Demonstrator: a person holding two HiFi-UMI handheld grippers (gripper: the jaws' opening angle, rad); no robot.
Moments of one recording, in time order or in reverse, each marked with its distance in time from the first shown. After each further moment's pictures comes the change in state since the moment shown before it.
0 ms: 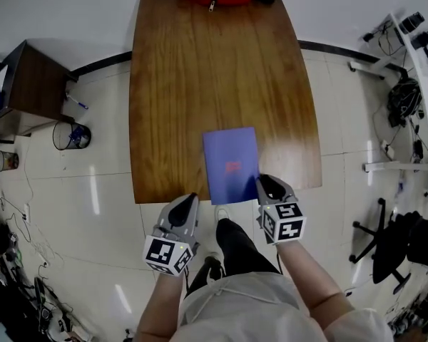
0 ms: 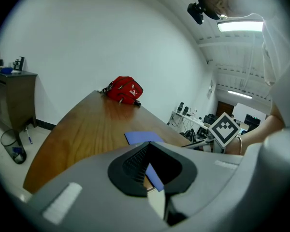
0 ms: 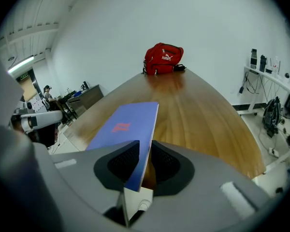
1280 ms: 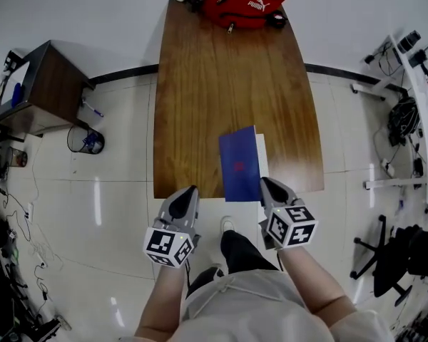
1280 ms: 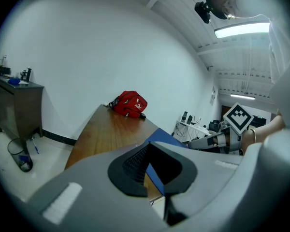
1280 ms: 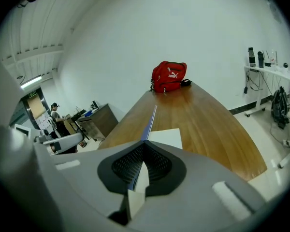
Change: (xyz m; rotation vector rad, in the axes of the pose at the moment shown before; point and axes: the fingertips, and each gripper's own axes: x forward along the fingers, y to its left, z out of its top) left arm -0.045 0.018 0.045 0.024 -0.117 0.052; right arm -0.053 0.067 0.061 0.087 -0.160 0.108
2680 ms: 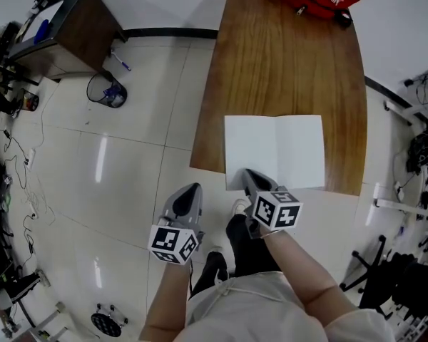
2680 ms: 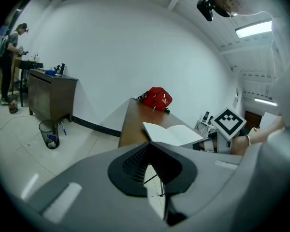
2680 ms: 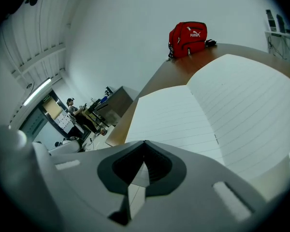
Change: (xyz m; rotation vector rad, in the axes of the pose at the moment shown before) left arm -0.099 0.094 -0.083 -0.143 0.004 0.241; right arm 0.117 0.126 -0.118 0.062 0.211 0.211
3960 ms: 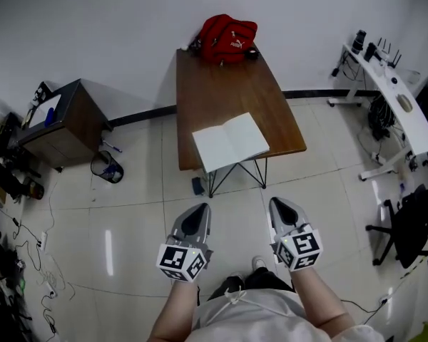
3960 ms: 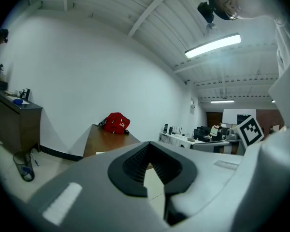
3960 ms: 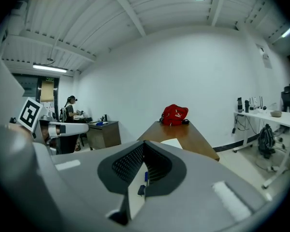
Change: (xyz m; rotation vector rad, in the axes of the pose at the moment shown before) left arm -0.227 -0.189 0.050 0.229 -0.190 -0.377; right arm -0.367 0.118 -0.074 -0.355 -0.574 -0.289
